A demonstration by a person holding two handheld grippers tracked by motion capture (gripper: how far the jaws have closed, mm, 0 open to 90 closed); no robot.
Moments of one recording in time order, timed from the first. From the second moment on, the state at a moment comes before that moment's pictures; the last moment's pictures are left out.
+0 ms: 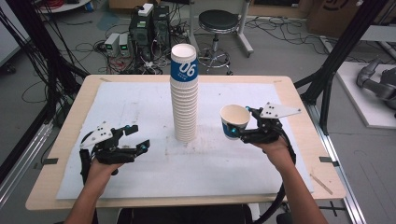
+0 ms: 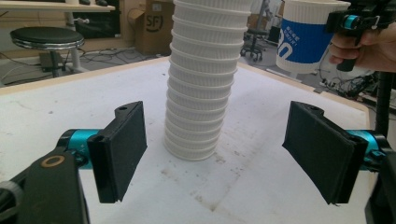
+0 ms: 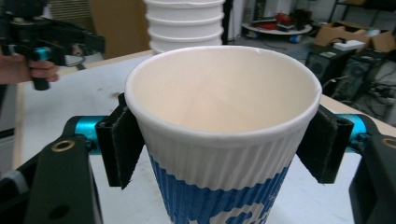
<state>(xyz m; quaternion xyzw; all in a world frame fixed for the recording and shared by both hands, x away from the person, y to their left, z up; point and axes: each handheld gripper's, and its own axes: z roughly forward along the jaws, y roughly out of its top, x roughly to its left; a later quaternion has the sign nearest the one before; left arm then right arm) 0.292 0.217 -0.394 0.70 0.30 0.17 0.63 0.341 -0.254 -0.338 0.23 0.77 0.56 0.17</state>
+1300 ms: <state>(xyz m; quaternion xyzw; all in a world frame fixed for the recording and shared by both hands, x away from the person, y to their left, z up) 0.303 0.229 -0.410 0.70 0.33 0.17 0.61 0.395 -0.287 -0.427 0.40 0.75 0.49 0.20</state>
